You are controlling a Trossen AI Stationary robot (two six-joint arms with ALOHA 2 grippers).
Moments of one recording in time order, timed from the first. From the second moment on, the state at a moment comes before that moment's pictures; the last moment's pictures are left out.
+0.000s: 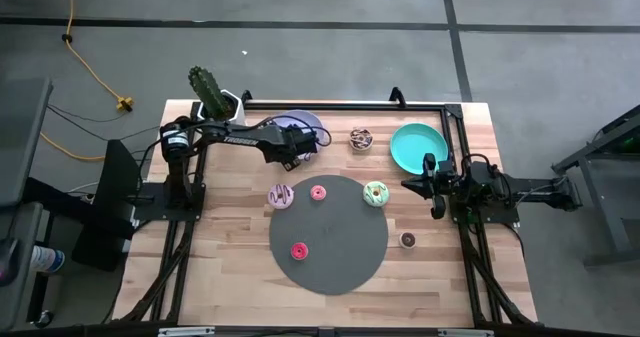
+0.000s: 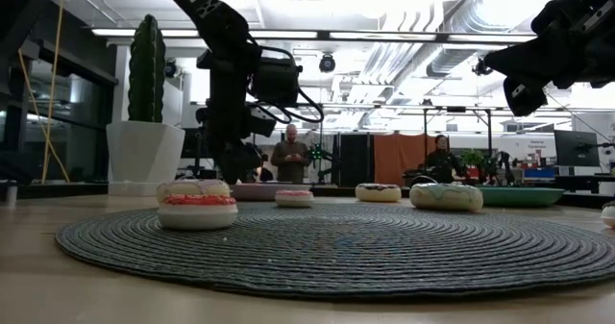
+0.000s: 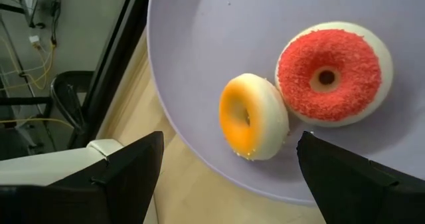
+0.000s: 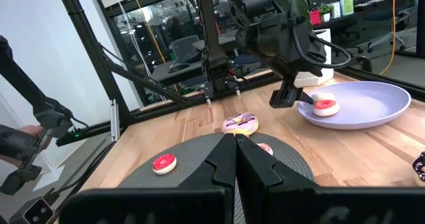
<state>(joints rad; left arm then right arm) 0.31 1.88 1.22 -0.78 -0.69 -0.29 -0.03 0.01 0.01 0.03 0.00 0.31</state>
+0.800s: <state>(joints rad) 0.31 1.91 1.22 -0.76 -0.69 -0.23 -0.03 0.01 0.01 0.03 0.00 0.31</state>
